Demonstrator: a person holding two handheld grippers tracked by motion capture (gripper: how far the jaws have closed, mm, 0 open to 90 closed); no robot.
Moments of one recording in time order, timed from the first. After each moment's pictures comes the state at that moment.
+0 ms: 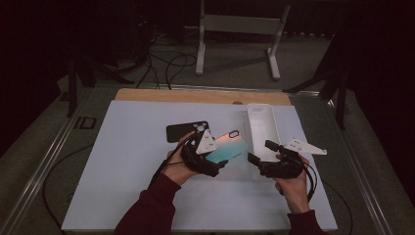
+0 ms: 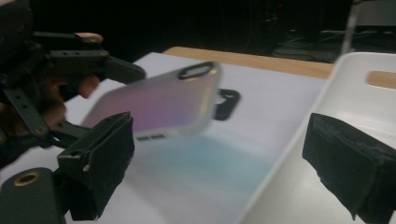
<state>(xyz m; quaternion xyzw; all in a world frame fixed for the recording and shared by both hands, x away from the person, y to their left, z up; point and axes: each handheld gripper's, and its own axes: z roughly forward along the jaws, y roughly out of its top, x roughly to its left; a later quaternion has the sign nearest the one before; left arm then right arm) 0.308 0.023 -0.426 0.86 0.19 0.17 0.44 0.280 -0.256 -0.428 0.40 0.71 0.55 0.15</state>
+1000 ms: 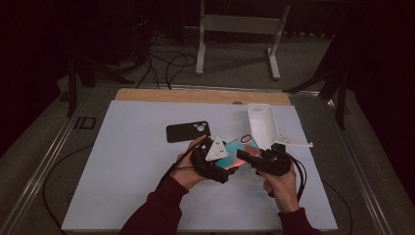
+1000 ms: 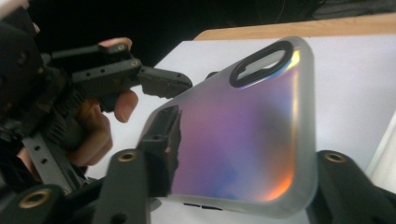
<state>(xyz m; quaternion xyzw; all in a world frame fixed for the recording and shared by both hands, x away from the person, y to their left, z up) 0.296 0.000 -0.427 0.87 0.15 0.16 0.45 0.290 -0.233 -0.432 0.44 0.70 0.56 0.03</state>
